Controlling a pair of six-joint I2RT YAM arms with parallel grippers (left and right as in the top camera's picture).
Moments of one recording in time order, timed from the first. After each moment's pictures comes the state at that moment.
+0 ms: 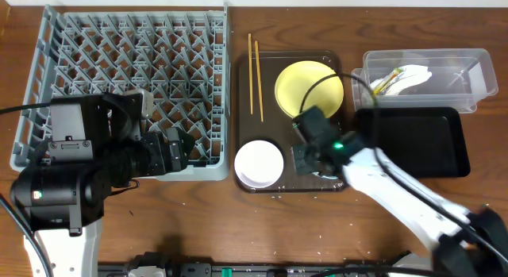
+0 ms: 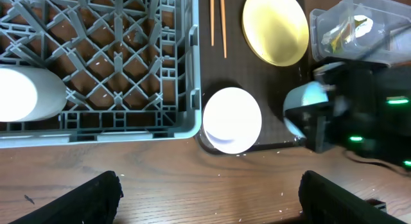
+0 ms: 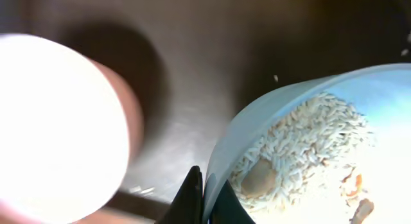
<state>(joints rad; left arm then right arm) 0.03 1.07 1.43 -1.37 0.39 -0.14 0.59 1.51 0.96 -0.64 -0.02 0.45</state>
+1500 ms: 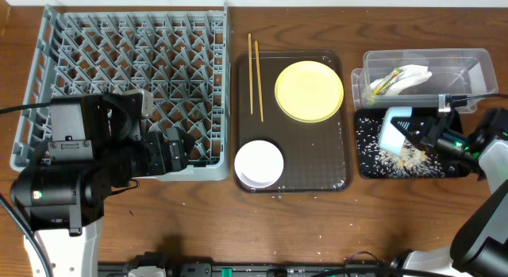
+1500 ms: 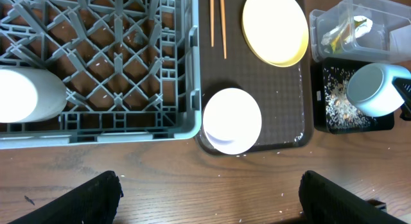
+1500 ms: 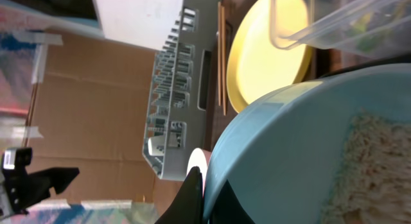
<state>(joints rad) 0.03 1.07 1.43 -1.37 0.39 -0.14 -0.54 1.66 0.95 -0.68 -1.30 -0.08</state>
